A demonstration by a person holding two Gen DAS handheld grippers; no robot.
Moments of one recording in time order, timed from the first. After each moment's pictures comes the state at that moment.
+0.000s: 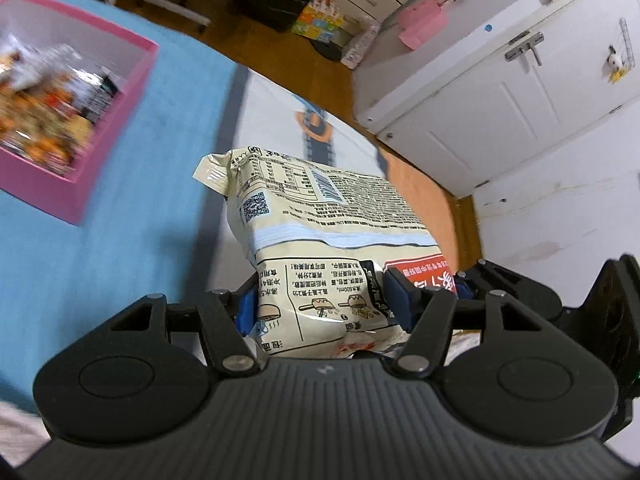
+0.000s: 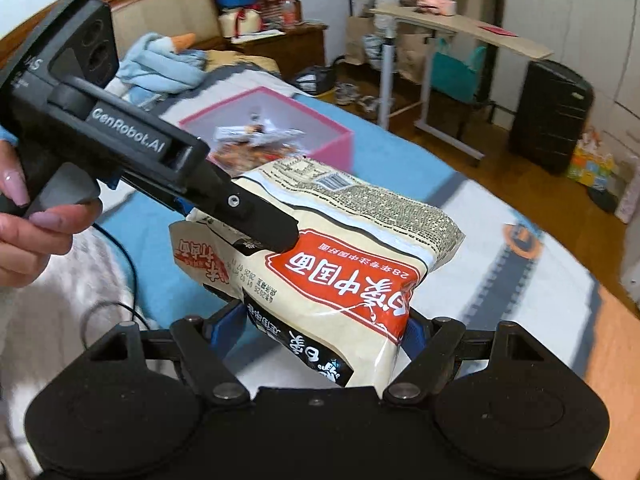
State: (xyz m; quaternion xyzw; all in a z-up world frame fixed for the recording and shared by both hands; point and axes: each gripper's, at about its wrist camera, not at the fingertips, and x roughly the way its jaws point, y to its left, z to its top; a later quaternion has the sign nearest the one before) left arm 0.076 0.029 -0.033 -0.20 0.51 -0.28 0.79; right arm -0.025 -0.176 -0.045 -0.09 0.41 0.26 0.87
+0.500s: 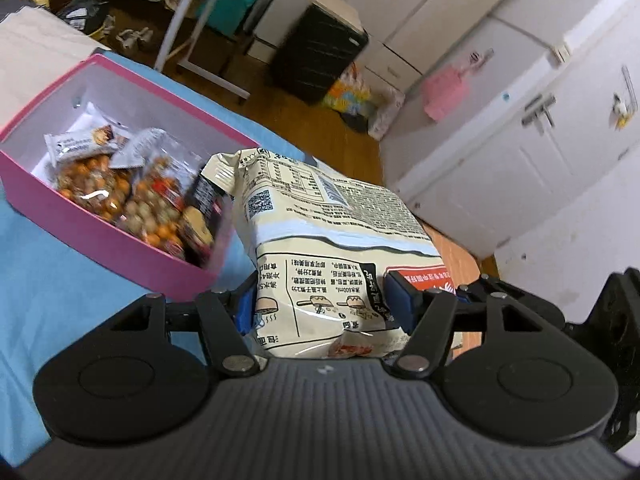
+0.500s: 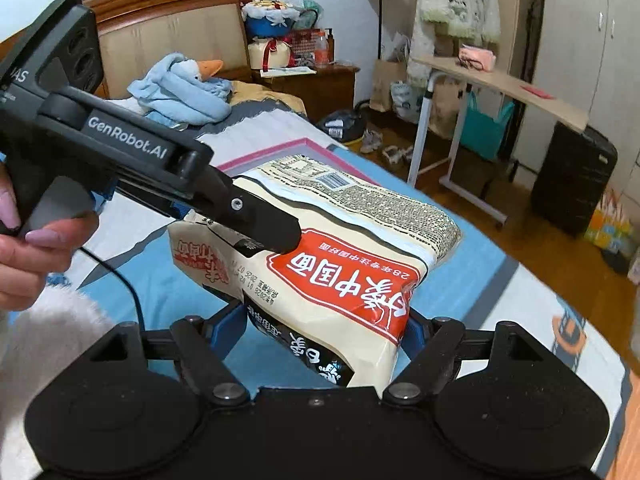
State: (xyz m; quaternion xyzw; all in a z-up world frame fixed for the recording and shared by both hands) left arm 0.103 0.155 -0.026 -0.22 0.43 -0.24 0.84; right arm 0.012 -0.066 -0.042 -0.12 0.34 0.28 0.89
